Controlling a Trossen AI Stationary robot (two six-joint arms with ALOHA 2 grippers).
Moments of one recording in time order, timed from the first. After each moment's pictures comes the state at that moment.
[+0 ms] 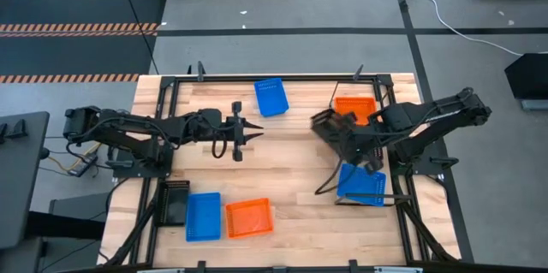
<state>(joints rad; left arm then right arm) 0.07 1.24 0.67 0.31 -0.10 0.39 0.27 1.27 1.33 -1.37 0.20 -0.26</state>
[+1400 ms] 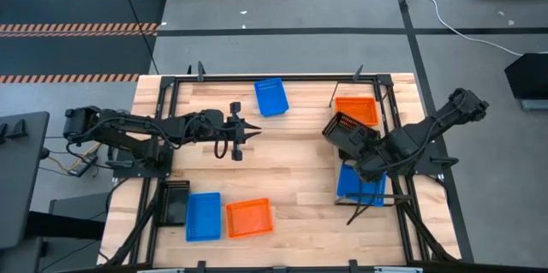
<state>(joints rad) 0.08 1.24 0.67 0.24 -0.14 0.38 0.52 1.27 1.21 -1.57 0.32 -0.30</state>
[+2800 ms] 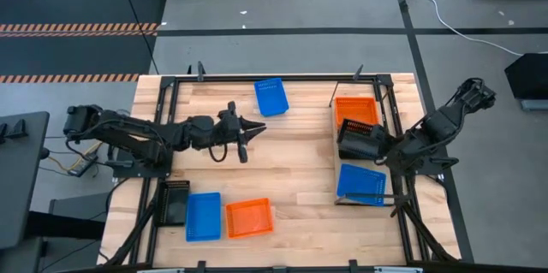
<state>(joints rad) -0.04 1.24 0.67 0.54 -0.31 0.00 0.62 0.87 1.01 -1.57 0.25 -0.48</state>
